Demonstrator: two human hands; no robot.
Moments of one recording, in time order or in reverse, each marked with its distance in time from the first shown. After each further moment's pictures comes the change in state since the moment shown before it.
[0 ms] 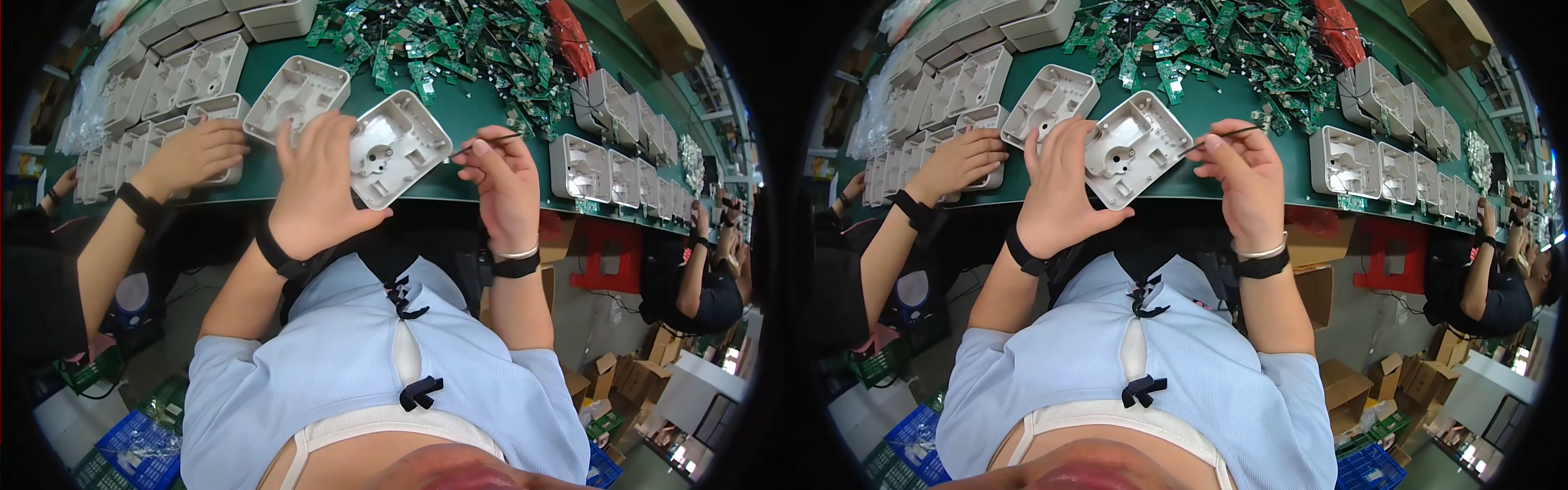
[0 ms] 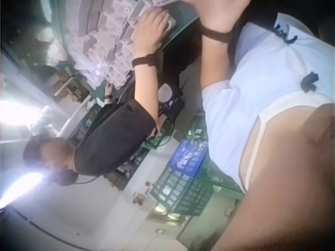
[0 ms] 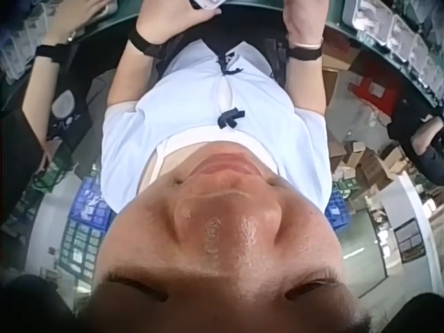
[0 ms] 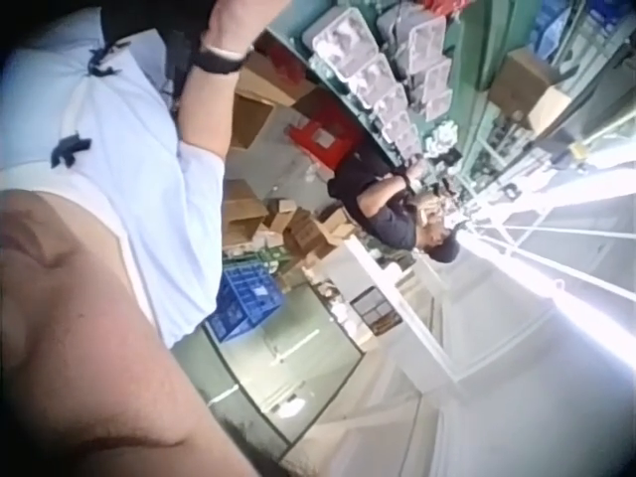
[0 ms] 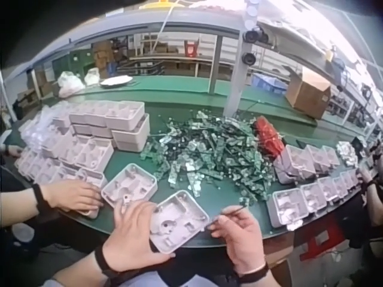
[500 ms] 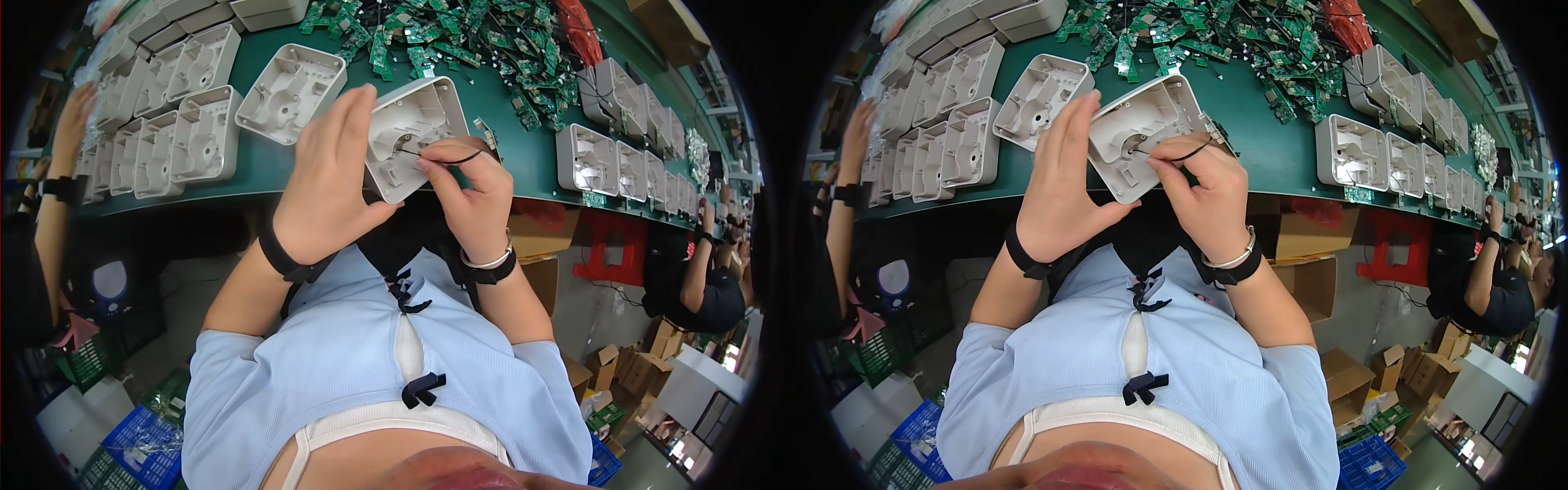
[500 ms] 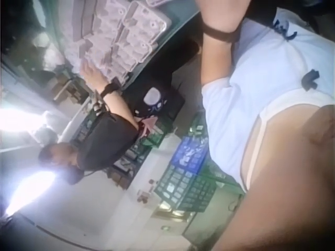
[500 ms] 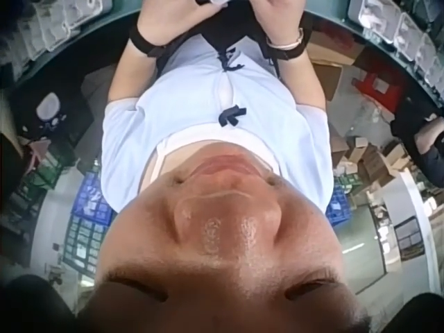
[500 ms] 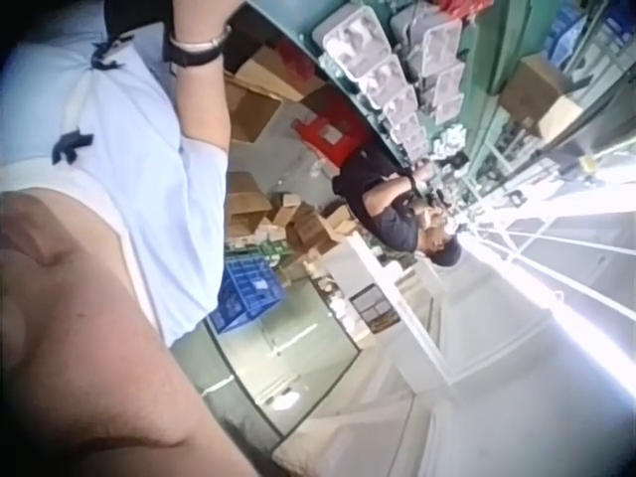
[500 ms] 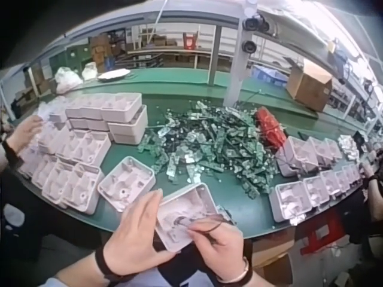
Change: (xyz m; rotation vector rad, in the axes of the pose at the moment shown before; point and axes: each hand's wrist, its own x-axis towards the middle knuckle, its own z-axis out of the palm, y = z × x) left_hand 0.009 0.018 -0.003 -0.194 0.086 0.095; right_hand -0.009 0.029 0.032 -0.913 -0.045 -0.645
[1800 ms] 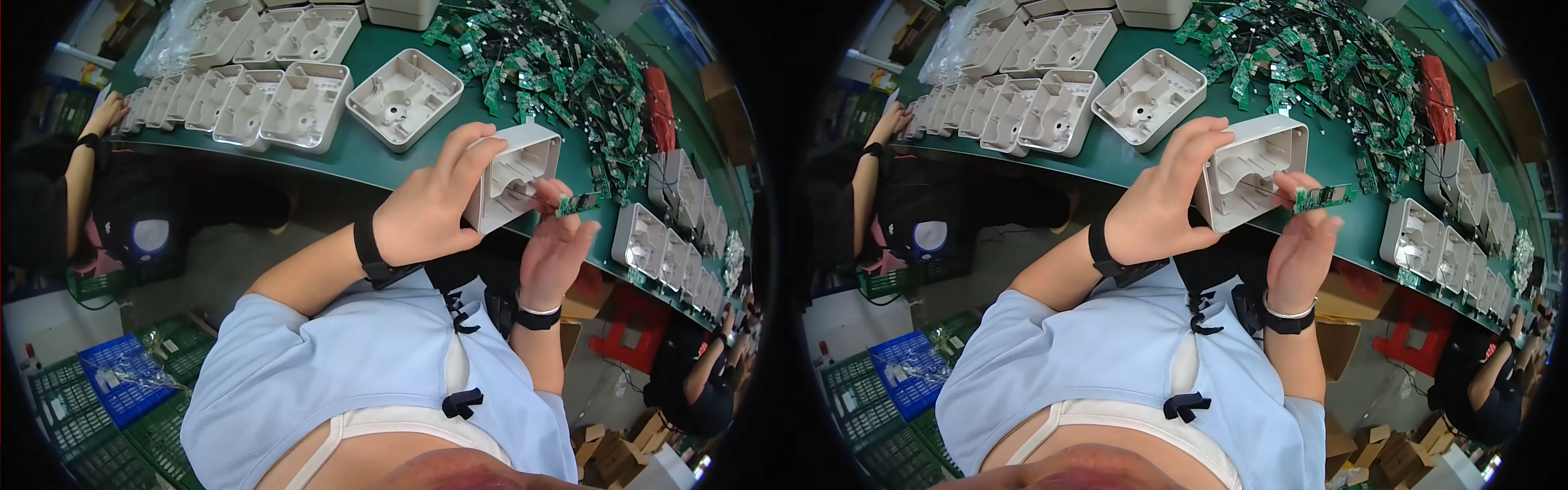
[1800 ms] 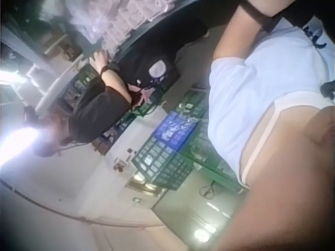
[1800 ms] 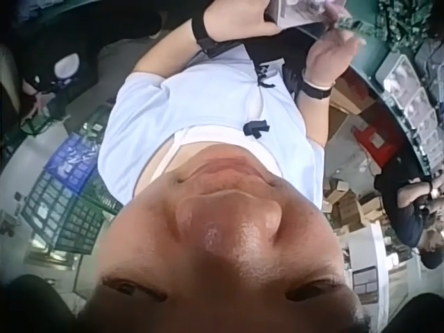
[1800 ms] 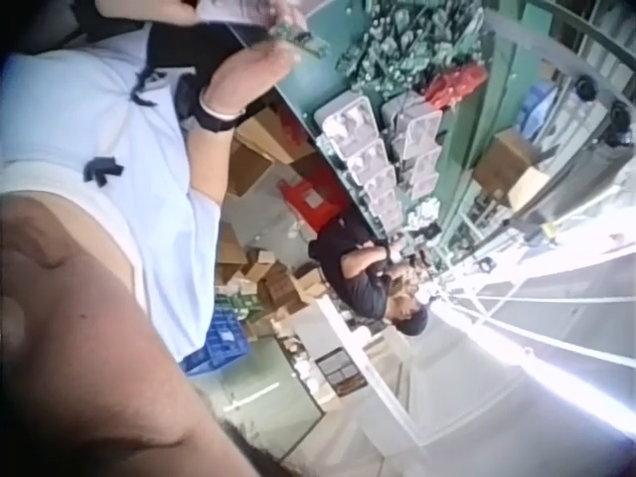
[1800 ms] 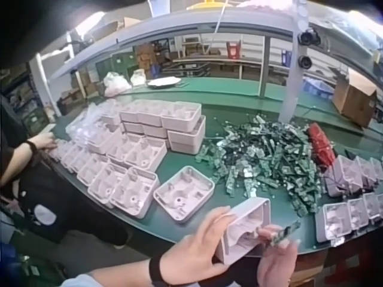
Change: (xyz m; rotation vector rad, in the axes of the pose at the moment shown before) left_hand -0.007 0.001 0.007 -0.353 -0.031 -0.142; right_hand -0.010 0.010 0.001 0.647 0.128 0.267
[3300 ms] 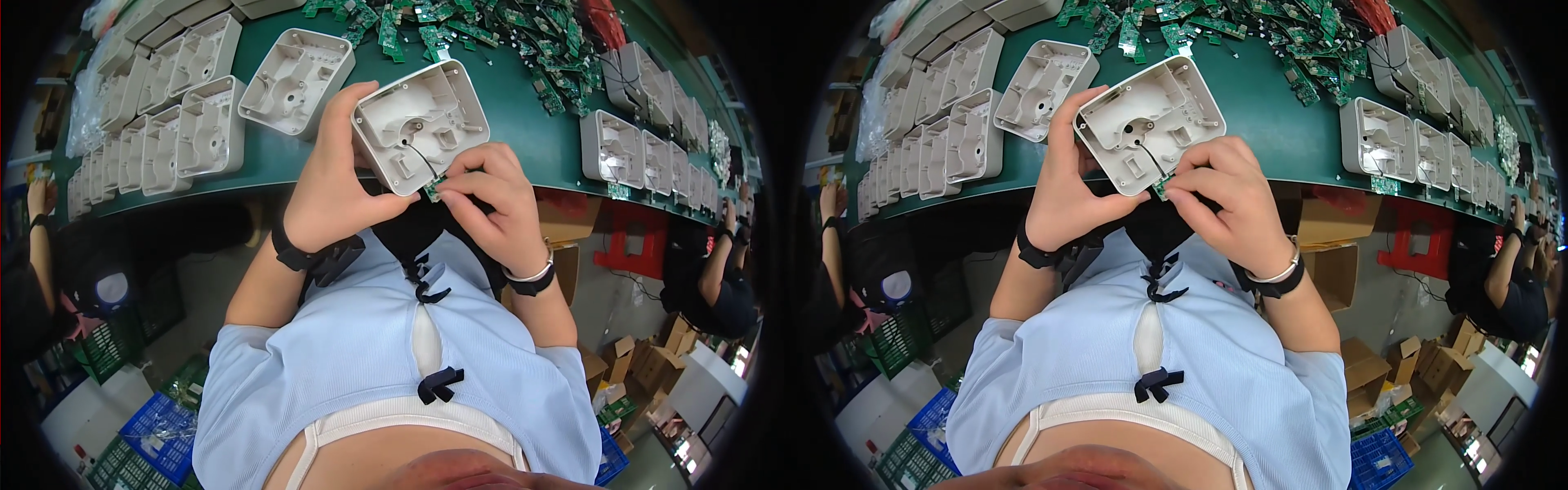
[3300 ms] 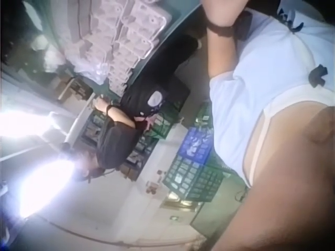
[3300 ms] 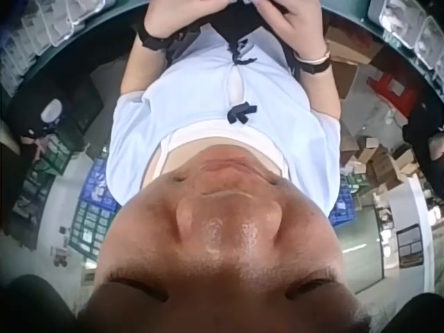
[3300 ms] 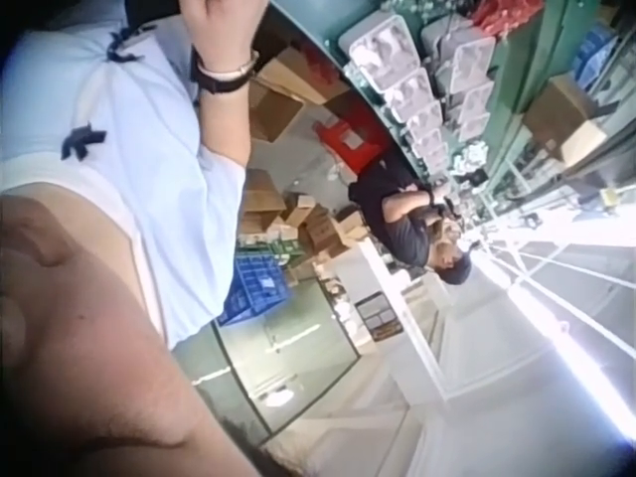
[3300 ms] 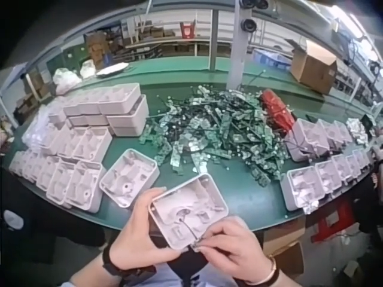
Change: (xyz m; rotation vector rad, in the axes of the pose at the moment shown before) left_hand 0.001 -0.020 0.005 -0.334 -0.013 -0.163; right_hand -0.002 -0.032 -0.024 -0.765 -0.515 -0.279
